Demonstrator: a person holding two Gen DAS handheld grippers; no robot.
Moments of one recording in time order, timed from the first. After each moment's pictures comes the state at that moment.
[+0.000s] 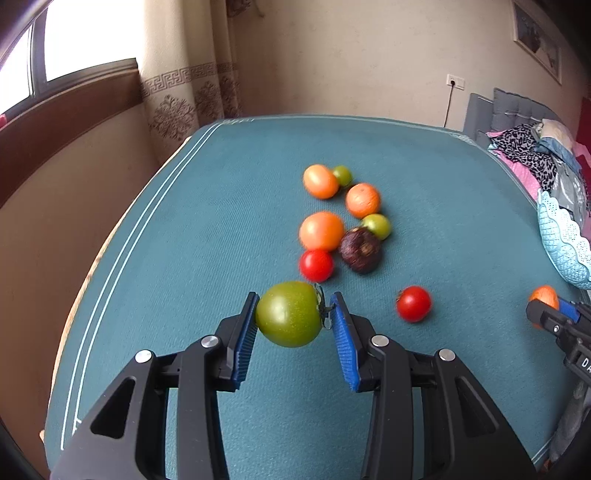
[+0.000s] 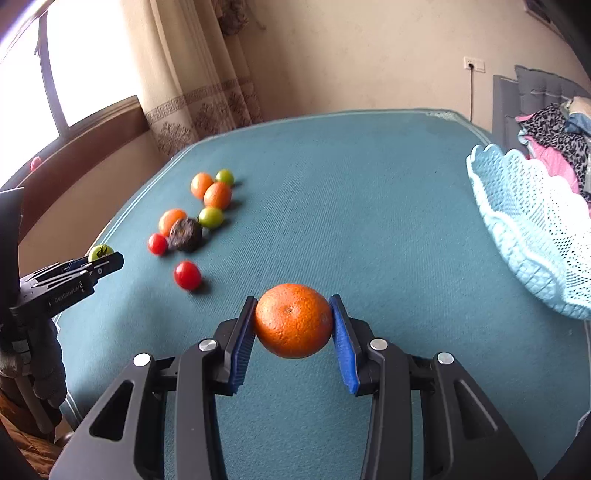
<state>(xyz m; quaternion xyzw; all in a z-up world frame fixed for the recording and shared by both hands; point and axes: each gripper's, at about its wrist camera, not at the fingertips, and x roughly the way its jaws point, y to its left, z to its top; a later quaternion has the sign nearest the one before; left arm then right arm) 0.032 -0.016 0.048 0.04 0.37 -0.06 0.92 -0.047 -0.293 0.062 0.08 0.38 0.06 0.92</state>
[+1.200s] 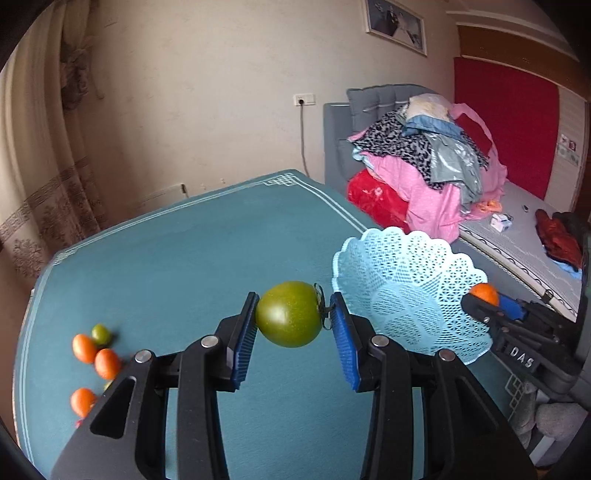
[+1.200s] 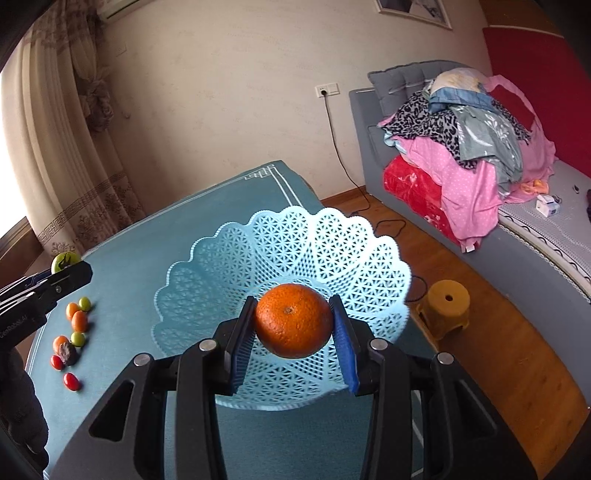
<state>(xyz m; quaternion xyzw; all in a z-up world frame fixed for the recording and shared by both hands) 0.032 -0.272 0.117 0.12 0.28 -0.30 0.90 -0.084 -0.497 0.094 0.17 0.29 -0.17 0.93</state>
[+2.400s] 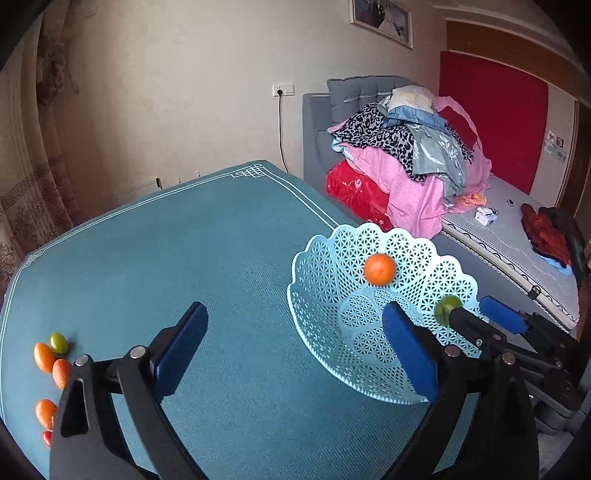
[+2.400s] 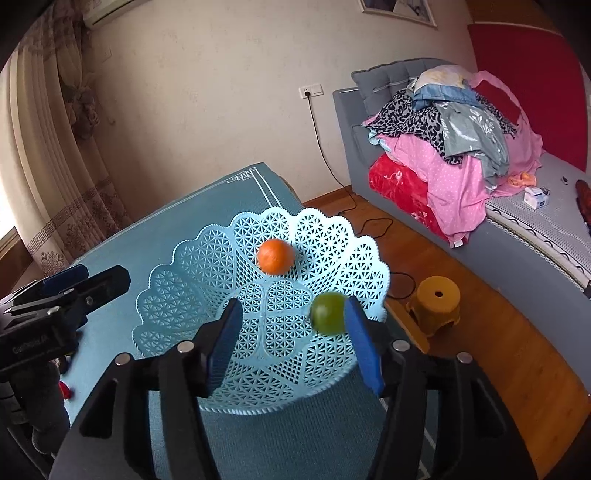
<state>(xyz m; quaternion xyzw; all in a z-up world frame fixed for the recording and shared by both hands) 0.046 -0.321 0.099 0.12 0.30 -0.33 0.89 -0.090 -0.500 0.091 0.18 0.28 -0.20 0.92</state>
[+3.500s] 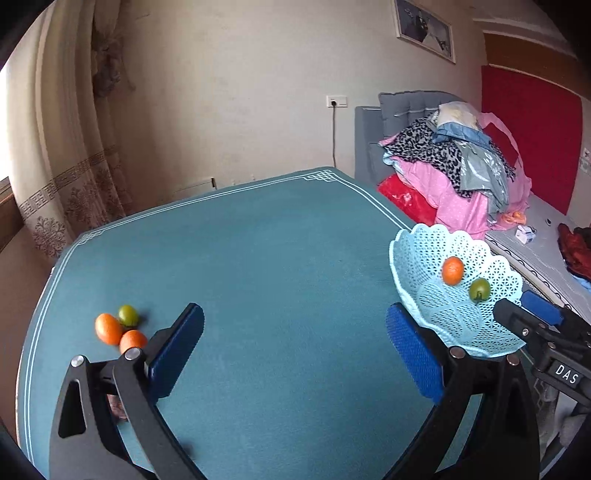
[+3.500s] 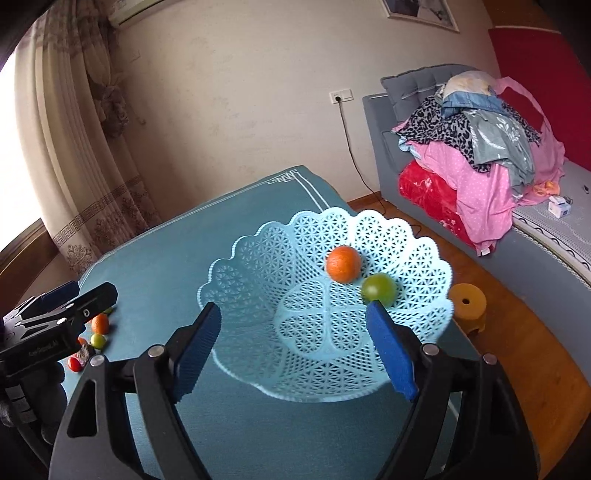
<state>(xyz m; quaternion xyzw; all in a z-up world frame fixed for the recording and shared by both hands) 0.048 -0.230 0.103 0.10 0.28 -0.24 0.93 -0.083 -0.455 0.101 0.17 0.26 -0.14 0.94</state>
